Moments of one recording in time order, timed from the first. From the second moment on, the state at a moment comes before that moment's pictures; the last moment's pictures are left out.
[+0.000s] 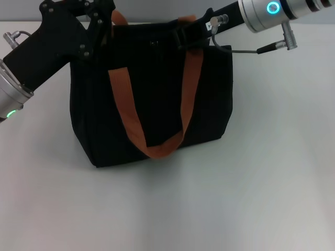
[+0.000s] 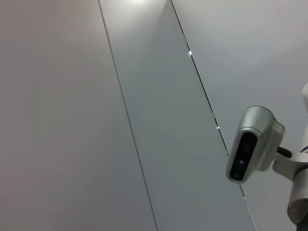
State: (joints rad) left arm -0.57 -2.07 0.46 0.29 1.53 1.72 -0.51; right arm 0.92 2.08 -1.20 -1.01 -2.15 -1.34 2.60
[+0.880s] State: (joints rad) left arm -0.56 -2.07 0.45 0.29 1.53 1.71 -0.51; right arm 0.80 2.09 -1.29 -1.31 -2.33 -1.34 2.81
